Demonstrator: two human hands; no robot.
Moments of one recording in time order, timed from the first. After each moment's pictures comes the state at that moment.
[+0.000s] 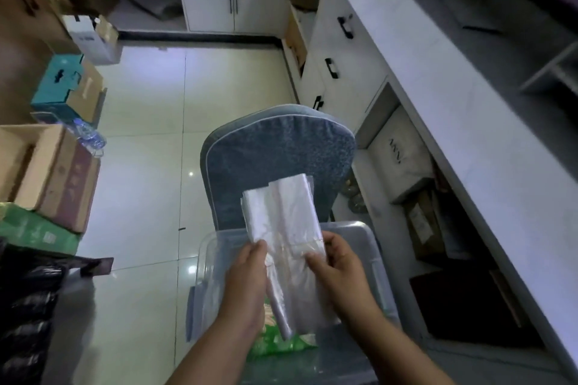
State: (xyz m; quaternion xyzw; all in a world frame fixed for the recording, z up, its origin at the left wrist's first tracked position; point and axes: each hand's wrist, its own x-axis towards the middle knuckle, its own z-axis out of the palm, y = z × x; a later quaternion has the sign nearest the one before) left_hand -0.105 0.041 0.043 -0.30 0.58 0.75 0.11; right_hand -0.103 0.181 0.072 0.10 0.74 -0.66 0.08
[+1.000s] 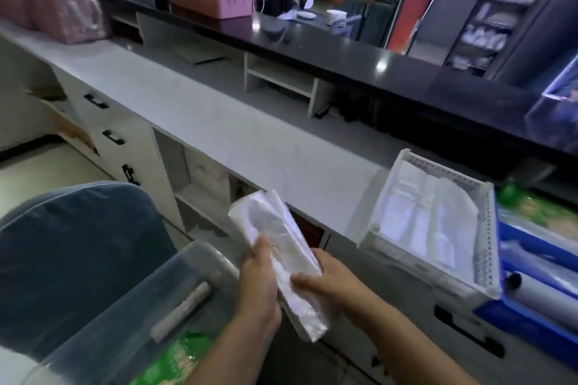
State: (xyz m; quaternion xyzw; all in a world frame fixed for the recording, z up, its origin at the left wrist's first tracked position) left_hand 0.039 0.280 0.151 -0.06 0.54 0.75 0.37; right_hand 0.129 0.377 0.171 0.33 0.73 -0.59 0.03
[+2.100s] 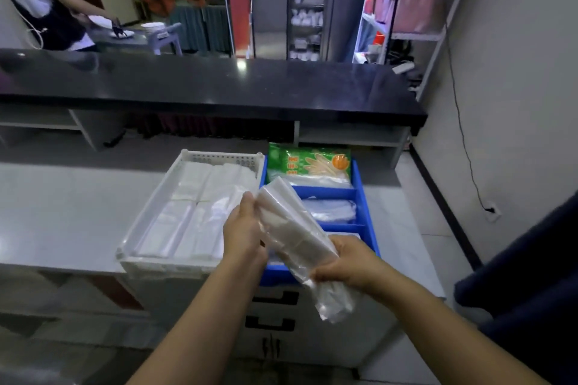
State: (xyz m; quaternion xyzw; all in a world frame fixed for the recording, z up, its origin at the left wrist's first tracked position) left_hand 0.358 0.579 0.200 0.10 0.56 0.68 0.46; right_hand 0.544 0.585 0.213 0.49 0.71 -0.49 -0.13
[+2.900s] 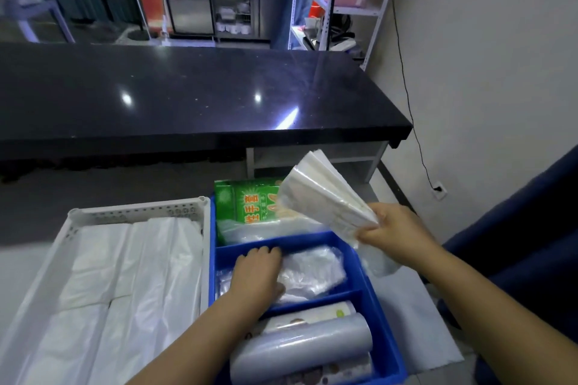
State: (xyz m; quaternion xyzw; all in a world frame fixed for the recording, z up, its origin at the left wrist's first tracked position) left_hand 0.347 0.763 0.112 0.76 0.64 -0.02 0.13; right_hand 0.575 0.780 0.221 0.68 0.67 -0.26 -0.14
